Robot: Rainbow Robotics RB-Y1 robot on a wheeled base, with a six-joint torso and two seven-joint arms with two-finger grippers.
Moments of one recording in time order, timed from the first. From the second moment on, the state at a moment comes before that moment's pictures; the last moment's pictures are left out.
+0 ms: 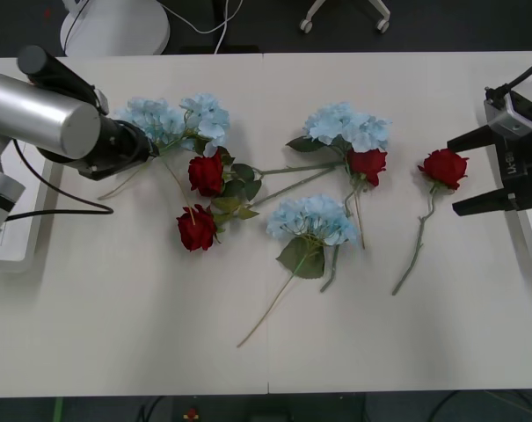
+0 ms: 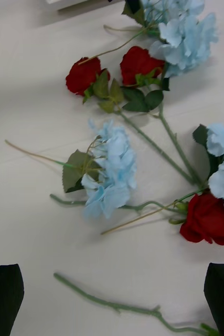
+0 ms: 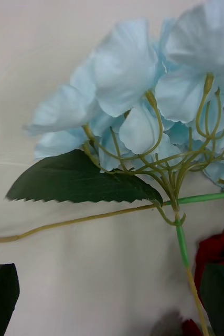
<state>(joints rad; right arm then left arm) -0.41 -1.05 0.03 -1.65 -1.77 1.44 2.71 -0.66 0.58 -0.26 -1.40 0.57 1.27 -0.87</state>
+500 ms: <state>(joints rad) -0.55 -0.98 0.03 -1.65 -1.49 1.55 1.59 -0.77 0.42 -0.37 -1.09 0.45 1.13 -0.87</state>
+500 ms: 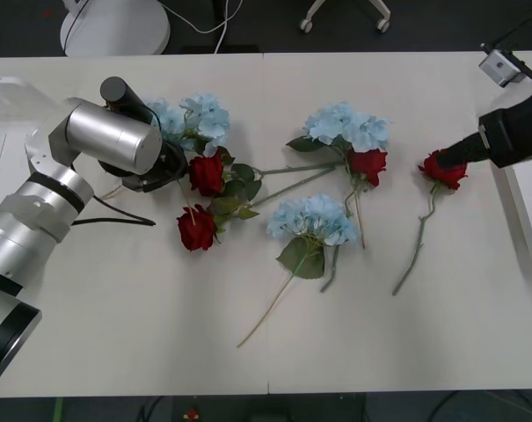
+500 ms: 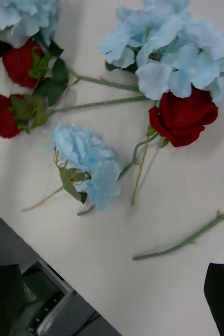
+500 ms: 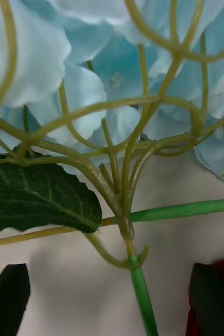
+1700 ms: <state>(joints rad) -0.66 -0.63 0.13 -1.22 -0.72 1.47 1.02 -0.50 0.72 0.32 -1.68 0.60 1.60 -1.30</state>
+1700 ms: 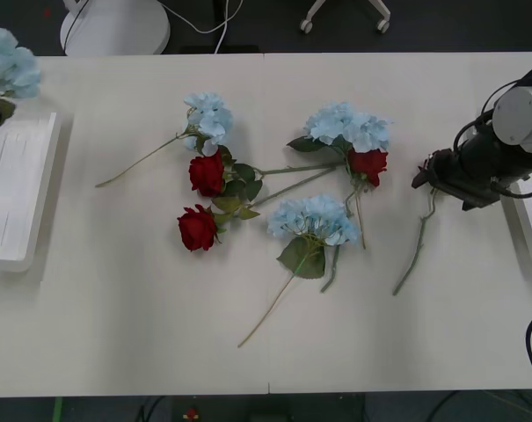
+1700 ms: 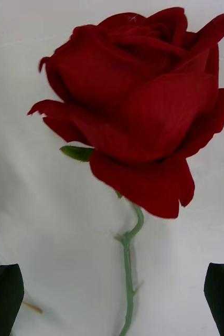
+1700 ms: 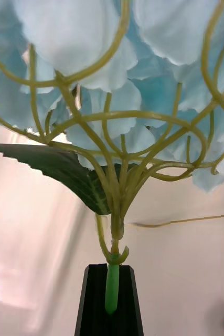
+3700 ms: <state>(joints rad) -0.67 -0.57 0.20 -1.02 -0.61 1.24 1.08 -0.71 0.58 -0.15 -1.16 0.79 0.97 -2.24</state>
